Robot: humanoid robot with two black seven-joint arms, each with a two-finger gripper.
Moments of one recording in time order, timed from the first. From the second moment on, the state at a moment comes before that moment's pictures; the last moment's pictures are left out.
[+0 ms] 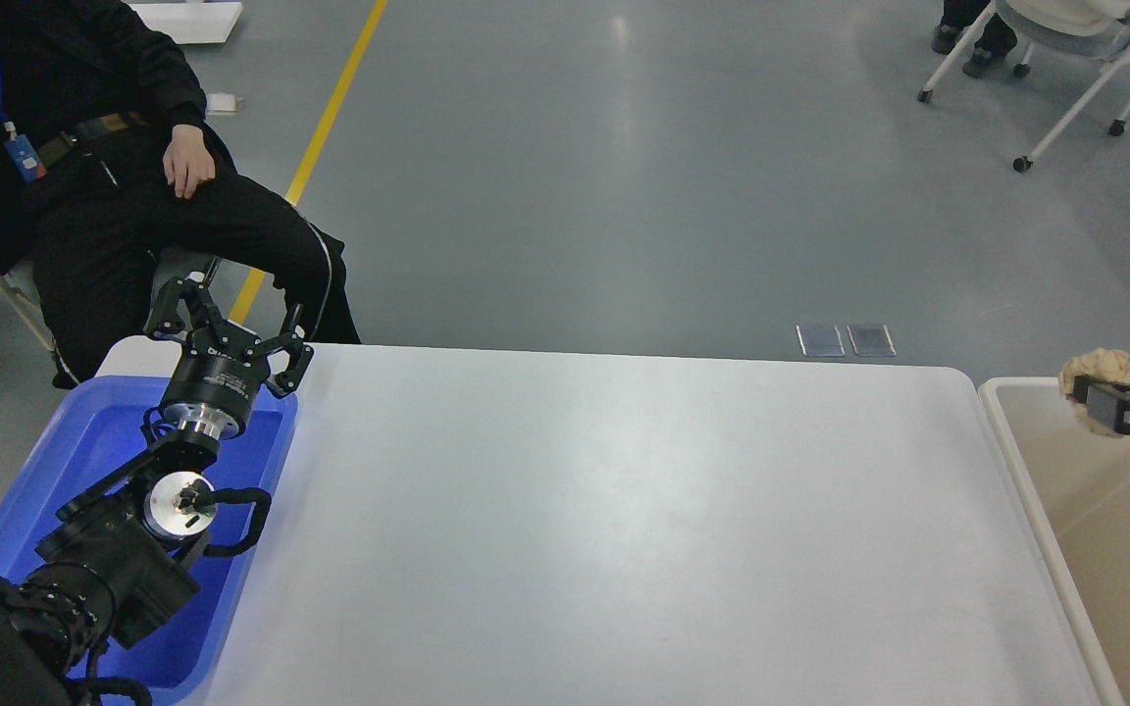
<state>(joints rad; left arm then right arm) -0.71 0.21 -0.73 -0.22 -0.10 -0.63 -0.57 1.19 -1.33 -0.21 1.46 -1.30 -0.01 0.14</state>
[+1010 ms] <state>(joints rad) -0.71 0.21 -0.73 -0.22 -0.10 -0.63 -0.57 0.67 -0.78 -0.18 0.47 -0.31 -0.14 0.15</state>
